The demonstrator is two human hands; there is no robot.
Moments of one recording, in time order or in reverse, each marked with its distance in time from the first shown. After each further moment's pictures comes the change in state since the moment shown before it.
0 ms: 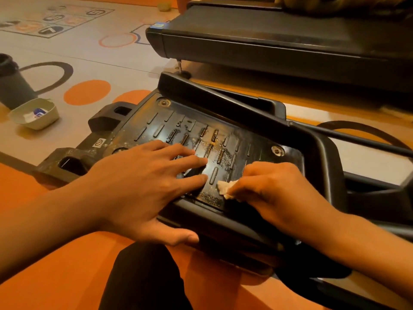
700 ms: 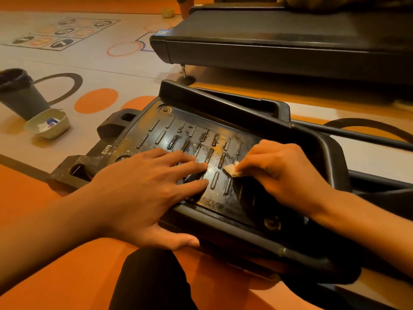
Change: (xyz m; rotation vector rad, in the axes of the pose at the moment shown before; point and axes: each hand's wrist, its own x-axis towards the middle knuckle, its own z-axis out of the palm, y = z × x) left_hand -0.001 0.001 -0.002 -0.001 -0.044 -0.010; right_hand 0.016 0.046 0.002 0.014 0.190 -0.021
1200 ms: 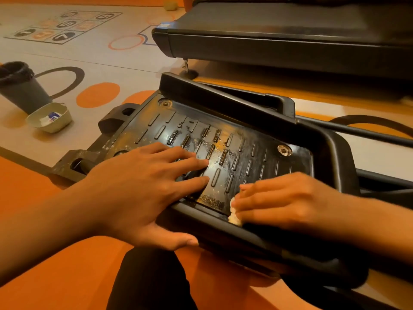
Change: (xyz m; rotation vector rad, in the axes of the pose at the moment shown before) left_hand 0.001 -0.001 -0.001 -0.014 -0.020 0.000; right_hand -0.023 -0.009 -0.007 0.054 -0.288 -0.523
